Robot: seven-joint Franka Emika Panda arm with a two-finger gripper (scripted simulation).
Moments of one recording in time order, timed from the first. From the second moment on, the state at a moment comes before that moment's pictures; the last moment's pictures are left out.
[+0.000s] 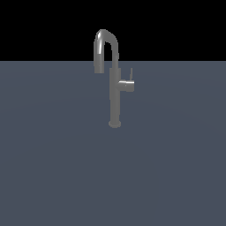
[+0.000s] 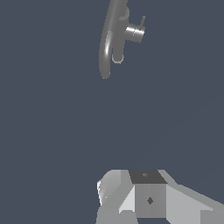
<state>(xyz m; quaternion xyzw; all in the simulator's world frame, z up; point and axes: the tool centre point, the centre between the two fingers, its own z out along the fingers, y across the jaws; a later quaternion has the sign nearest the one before) -0.256 -0.006 0.487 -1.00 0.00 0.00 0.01</state>
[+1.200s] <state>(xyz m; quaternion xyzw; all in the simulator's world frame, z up) -0.192 0.002 0.484 -0.99 0.10 0.07 0.10</state>
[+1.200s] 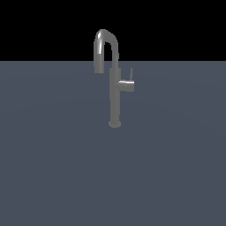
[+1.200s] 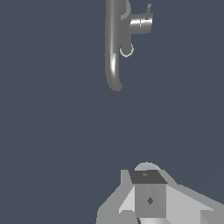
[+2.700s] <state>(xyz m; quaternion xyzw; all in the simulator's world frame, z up) -0.014 -0.033 0.416 -0.81 0.37 0.28 0.36</state>
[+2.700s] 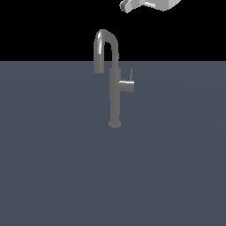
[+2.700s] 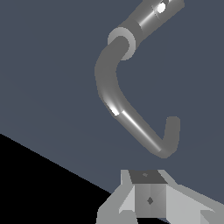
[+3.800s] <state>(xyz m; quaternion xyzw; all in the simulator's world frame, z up) 0.069 -0.076 0.290 -0.53 0.53 0.41 0.52</state>
